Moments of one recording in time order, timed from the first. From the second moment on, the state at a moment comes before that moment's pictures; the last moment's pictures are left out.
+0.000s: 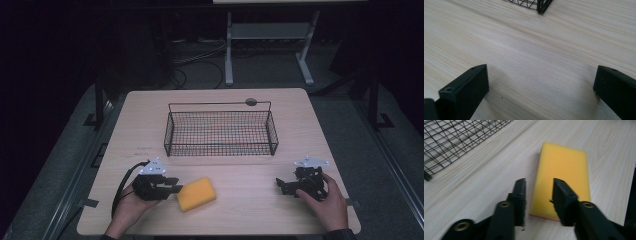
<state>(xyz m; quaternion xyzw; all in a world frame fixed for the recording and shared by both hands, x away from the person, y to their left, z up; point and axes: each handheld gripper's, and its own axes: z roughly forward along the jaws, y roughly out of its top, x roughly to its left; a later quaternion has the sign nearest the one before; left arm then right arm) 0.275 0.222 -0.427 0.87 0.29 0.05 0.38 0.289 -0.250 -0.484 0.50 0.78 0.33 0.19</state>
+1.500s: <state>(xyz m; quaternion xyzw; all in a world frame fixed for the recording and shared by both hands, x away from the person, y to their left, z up) 0.283 0.136 -0.451 0.95 0.21 0.03 0.24 0.289 -0.250 -0.484 0.50 0.78 0.33 0.19</state>
